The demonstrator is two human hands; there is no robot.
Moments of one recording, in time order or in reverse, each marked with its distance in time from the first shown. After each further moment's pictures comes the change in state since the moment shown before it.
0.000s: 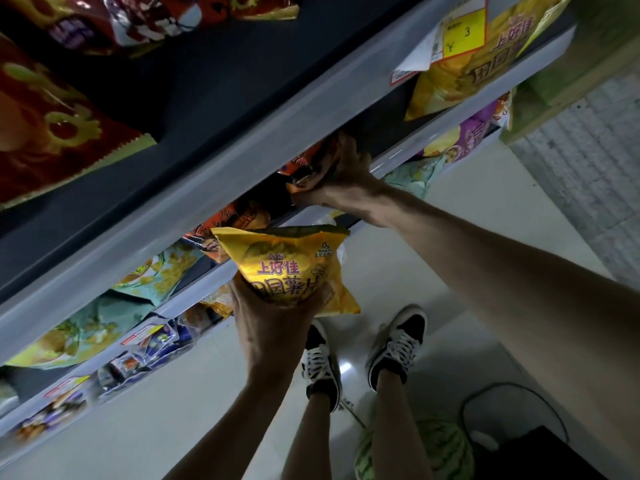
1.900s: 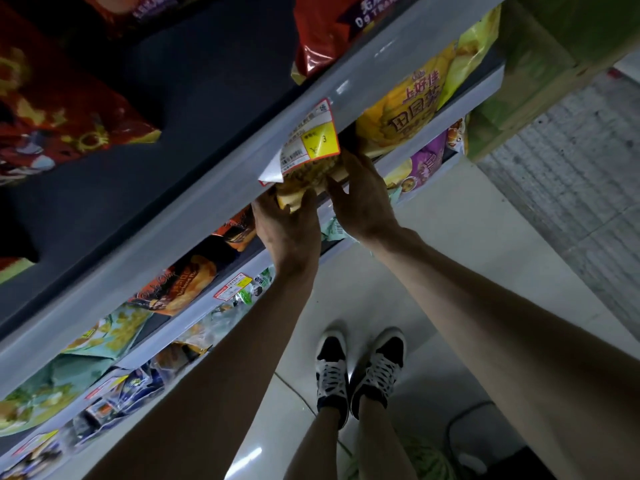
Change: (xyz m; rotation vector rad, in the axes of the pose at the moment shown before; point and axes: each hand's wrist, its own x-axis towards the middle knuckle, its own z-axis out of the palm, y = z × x) left_hand 0.078 0.157 0.144 -0.276 0.076 0.156; right_hand 0.024 0.053 -0.087 -0.092 0.440 -0.355
